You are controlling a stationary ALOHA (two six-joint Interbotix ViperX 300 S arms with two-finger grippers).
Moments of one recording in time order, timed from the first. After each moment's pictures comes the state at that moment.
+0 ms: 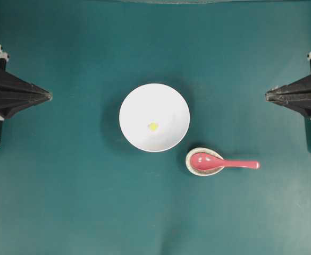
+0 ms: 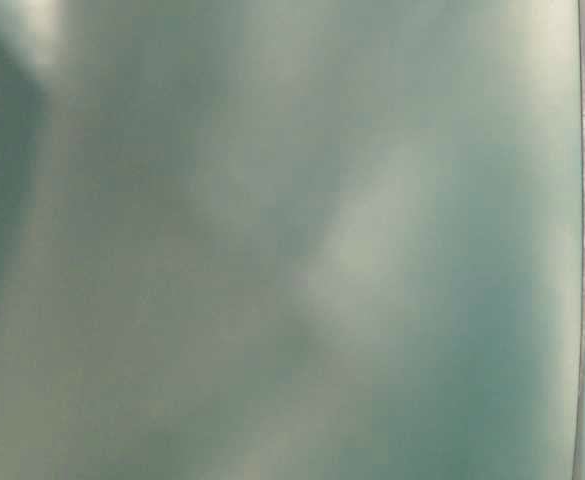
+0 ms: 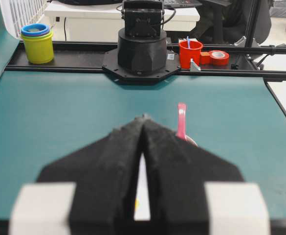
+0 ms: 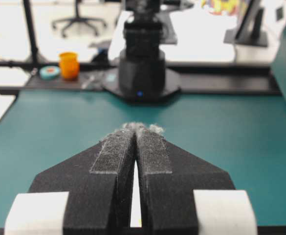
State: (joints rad) left arm 0.00 -0.97 1.18 0.00 -0.29 0.00; right arm 0.00 -0.96 1.17 0.00 -0.30 0.00
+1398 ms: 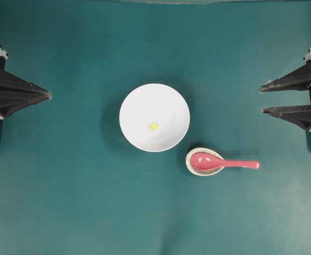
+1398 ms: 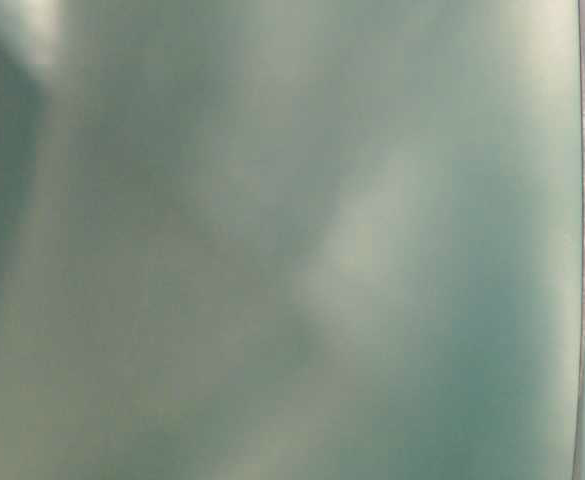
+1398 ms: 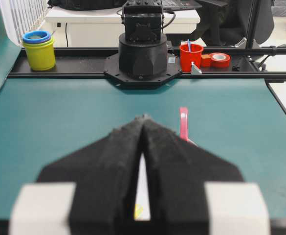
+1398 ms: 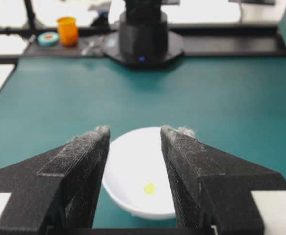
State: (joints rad) left arm 0.00 -0.97 1.17 0.02 -0.28 0.01; right arm 0.00 -0.94 1.14 0.02 -0.16 0.01
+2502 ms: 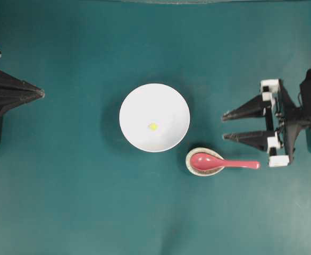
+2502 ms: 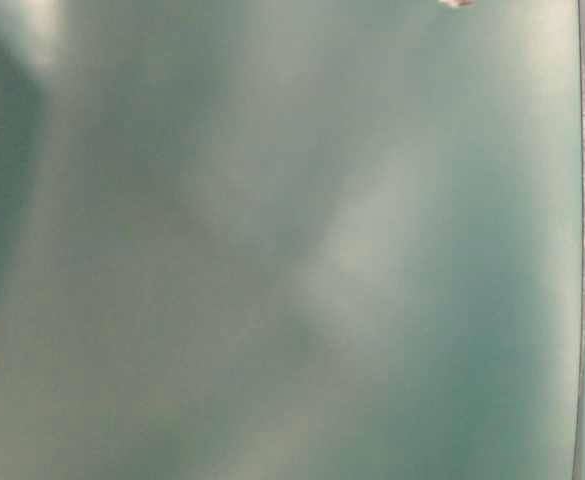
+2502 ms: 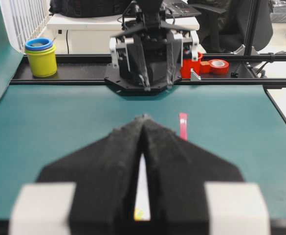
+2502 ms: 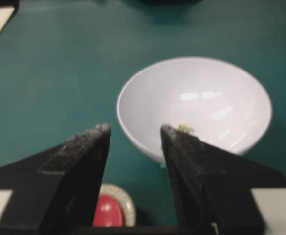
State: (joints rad) left arm 0.00 -1.02 1.16 0.02 -0.24 0.01; right arm 0.13 -0.41 1.25 0.15 -0.72 0.03
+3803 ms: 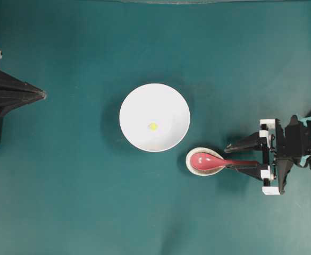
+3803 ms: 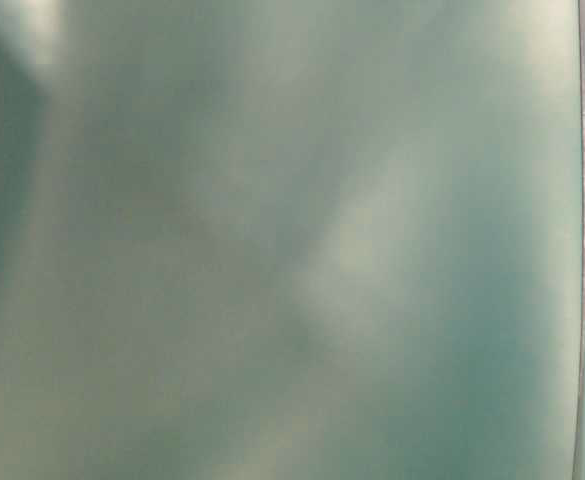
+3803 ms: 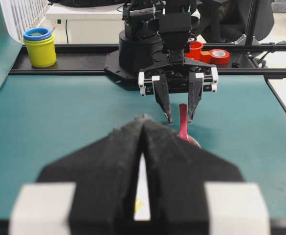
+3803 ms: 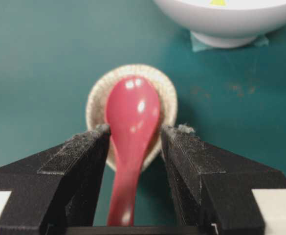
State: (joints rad) left arm 0.00 -1.02 1.16 0.02 -0.21 0.01; right arm 0.55 0.10 1.30 0.62 -1.15 0.05
